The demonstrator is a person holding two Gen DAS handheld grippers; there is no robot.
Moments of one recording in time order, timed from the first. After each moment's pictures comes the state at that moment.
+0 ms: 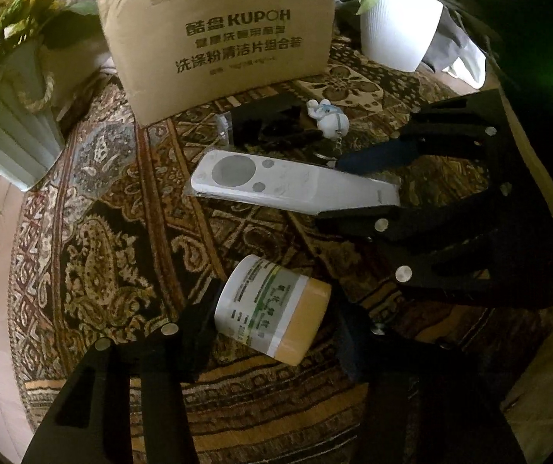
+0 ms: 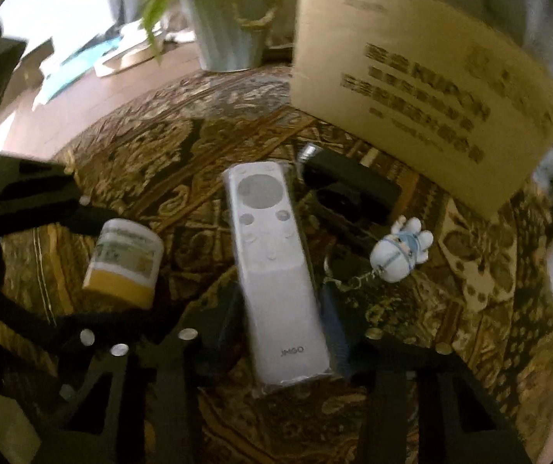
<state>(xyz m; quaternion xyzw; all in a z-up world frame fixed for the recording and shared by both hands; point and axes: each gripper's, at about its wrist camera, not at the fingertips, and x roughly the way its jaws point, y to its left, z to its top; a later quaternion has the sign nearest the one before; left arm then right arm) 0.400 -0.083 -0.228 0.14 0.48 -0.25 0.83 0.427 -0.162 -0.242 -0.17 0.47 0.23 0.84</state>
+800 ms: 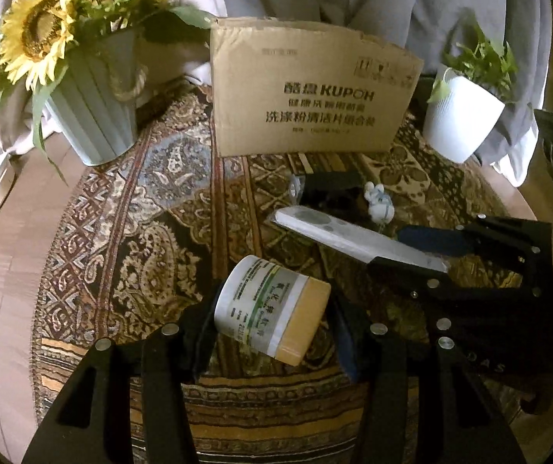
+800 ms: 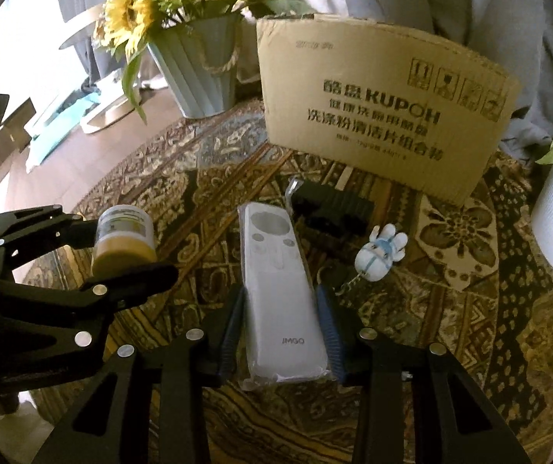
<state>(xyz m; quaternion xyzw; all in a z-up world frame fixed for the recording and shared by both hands) 0.408 -0.056 -0.182 0.03 0.45 -0.14 0.88 0.420 -0.178 -0.205 -0.06 0.46 0.19 0.87</state>
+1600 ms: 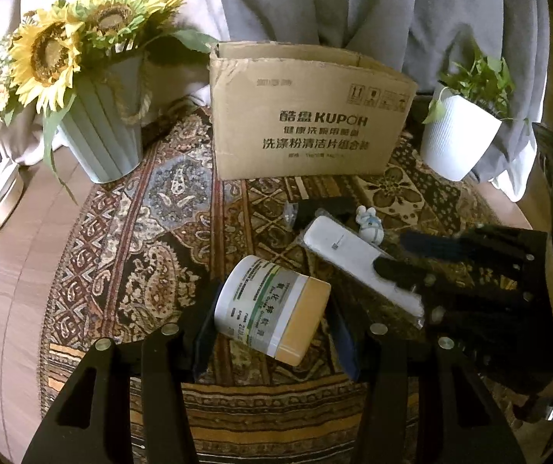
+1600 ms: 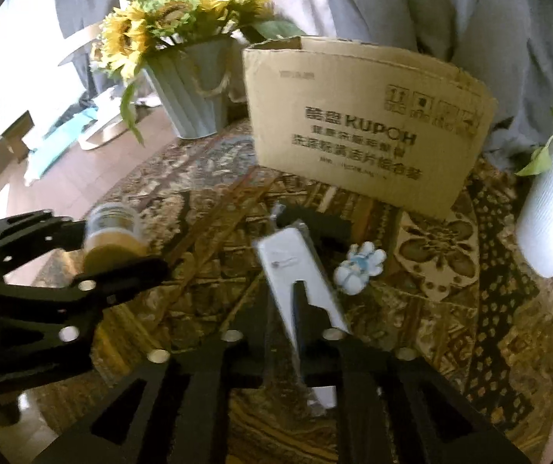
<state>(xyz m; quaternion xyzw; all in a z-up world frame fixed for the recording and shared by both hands) 0.403 -0.065 -0.168 0.02 0.43 -0.13 0.90 0.420 -0.189 -0.189 -0.06 0.43 0.17 0.88</state>
